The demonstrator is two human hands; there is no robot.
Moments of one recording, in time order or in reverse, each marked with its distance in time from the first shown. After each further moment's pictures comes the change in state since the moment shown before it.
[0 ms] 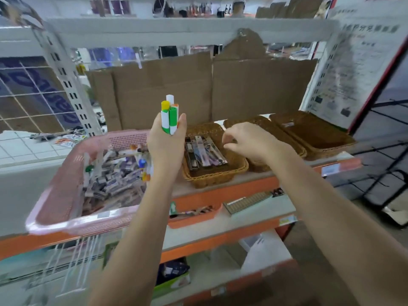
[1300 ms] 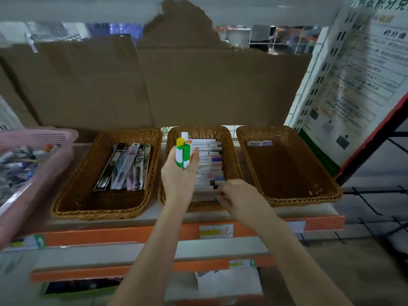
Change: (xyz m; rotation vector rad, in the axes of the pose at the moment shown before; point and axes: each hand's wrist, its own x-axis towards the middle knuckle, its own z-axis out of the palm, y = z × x) left_hand -0.065 -0.045 0.307 0.154 0.041 -0.200; right_hand -0.015 0.278 0.094 0.256 -0.034 -0.209
